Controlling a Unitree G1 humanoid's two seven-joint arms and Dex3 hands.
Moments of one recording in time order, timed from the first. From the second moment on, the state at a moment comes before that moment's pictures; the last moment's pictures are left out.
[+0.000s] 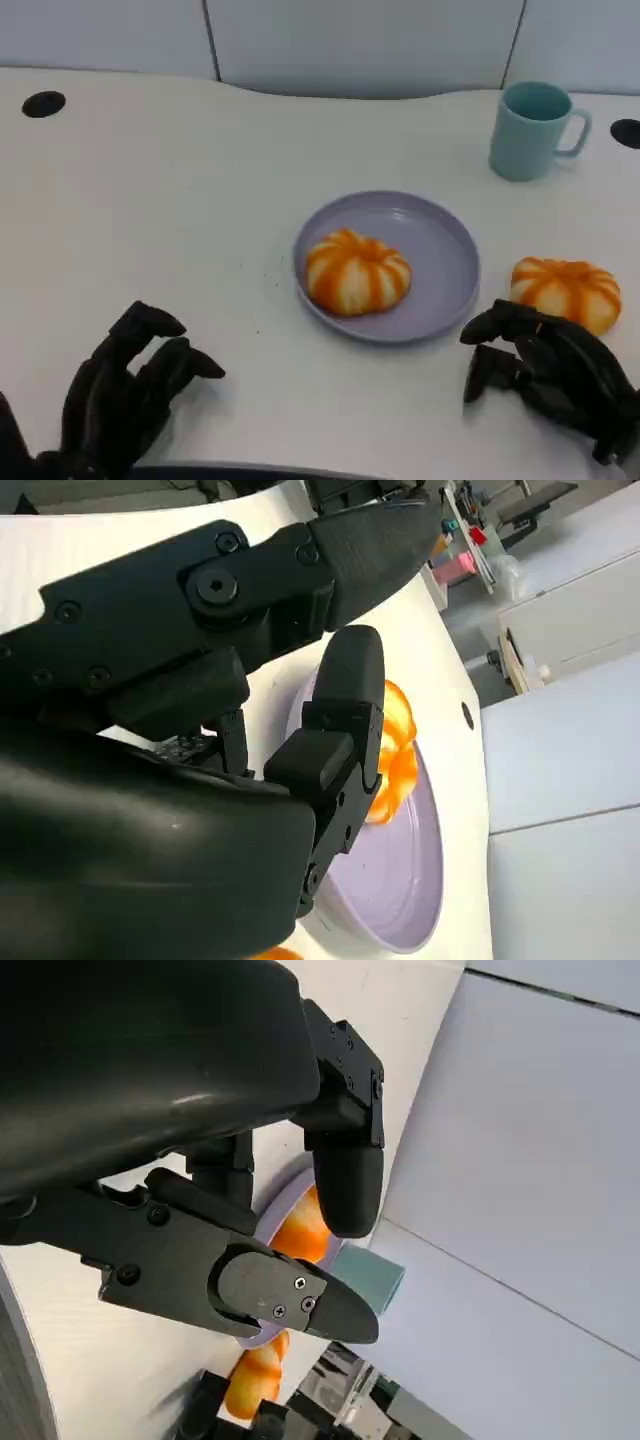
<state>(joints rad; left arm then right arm) -0.15 -0.02 0.29 0.61 -0.52 -0.18 -0.66 -0.40 -0.09 -0.20 1.04 0.28 -0.28 0.87</state>
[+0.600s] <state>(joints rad) -0.15 0.01 0.26 0.67 -0.39 -0.33 -0.65 -0.40 -0.09 -0.21 1.04 0.29 -0.27 0.87</state>
